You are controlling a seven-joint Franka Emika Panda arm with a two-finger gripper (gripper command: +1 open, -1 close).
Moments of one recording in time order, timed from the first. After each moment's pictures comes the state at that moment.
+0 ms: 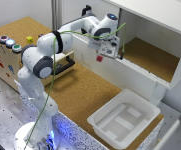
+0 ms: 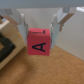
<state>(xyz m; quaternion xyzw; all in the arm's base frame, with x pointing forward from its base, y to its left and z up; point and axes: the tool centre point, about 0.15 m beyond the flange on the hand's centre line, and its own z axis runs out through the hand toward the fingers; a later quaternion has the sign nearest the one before) 0.421 -0.001 0.471 -0.92 -0.38 -0.01 0.07</state>
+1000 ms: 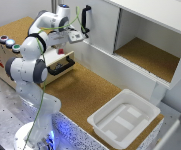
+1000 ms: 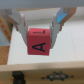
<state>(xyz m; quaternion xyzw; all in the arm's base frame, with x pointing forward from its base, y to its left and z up) 0.296 0.224 0.455 -0.70 -0.72 0.01 0.03</state>
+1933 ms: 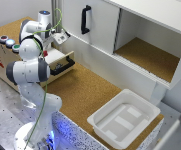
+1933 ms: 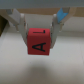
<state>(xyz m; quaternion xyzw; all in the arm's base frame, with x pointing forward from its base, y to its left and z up) 0.297 0.318 0.381 -0.68 -0.73 -0.07 0.03</state>
